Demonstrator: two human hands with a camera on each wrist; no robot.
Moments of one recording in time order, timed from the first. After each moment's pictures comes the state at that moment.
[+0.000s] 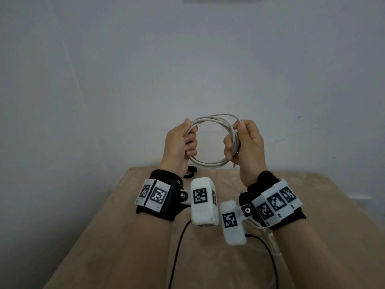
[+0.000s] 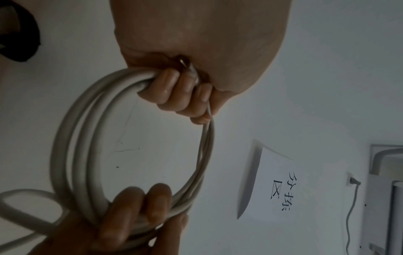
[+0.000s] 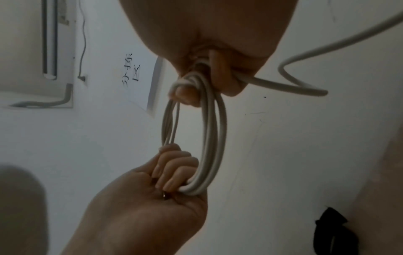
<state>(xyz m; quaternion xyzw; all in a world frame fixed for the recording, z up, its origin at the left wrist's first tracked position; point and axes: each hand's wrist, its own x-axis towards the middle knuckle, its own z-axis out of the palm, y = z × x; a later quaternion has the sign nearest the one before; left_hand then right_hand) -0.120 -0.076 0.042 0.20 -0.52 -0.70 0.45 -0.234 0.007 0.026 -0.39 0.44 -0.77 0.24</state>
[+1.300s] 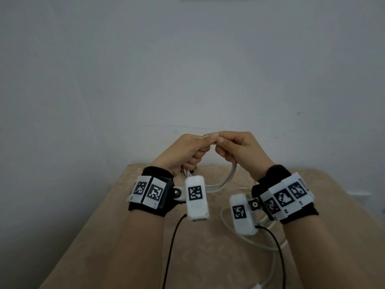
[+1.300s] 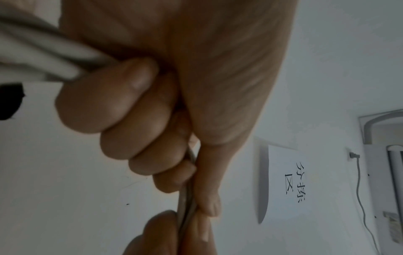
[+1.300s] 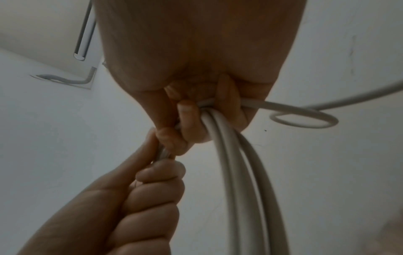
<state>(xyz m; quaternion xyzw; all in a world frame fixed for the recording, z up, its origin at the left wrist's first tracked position) -0.108 -0.072 0.038 0.24 -0.75 -0.57 0.24 -0.246 0.017 0.029 -0.57 0.52 -0.58 0.26</state>
